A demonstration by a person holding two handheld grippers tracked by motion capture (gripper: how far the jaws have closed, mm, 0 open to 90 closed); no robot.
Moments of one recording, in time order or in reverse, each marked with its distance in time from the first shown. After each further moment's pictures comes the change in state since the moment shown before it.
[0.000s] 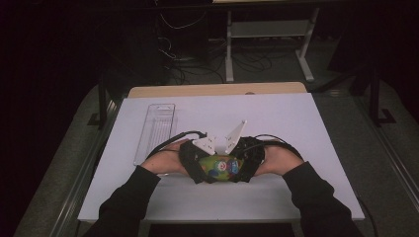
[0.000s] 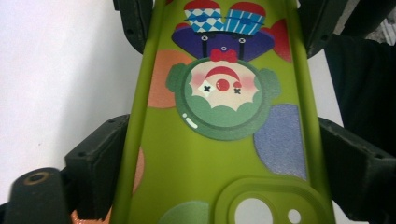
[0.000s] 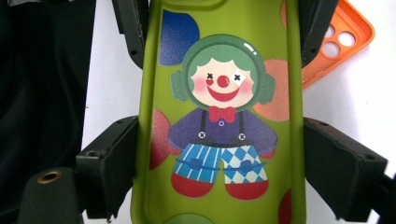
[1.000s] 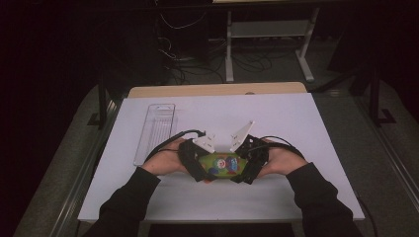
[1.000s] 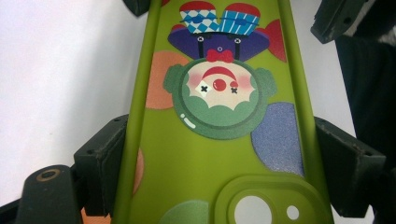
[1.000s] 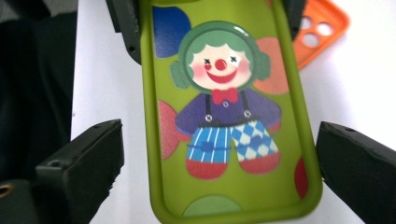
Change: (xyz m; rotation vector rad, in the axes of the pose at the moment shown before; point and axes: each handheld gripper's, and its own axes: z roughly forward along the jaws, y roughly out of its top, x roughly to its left) left arm 0.004 -0.003 -0.002 0.000 0.051 -0.052; right arm 0.001 -0.015 -0.003 -0.046 -0.056 0.100
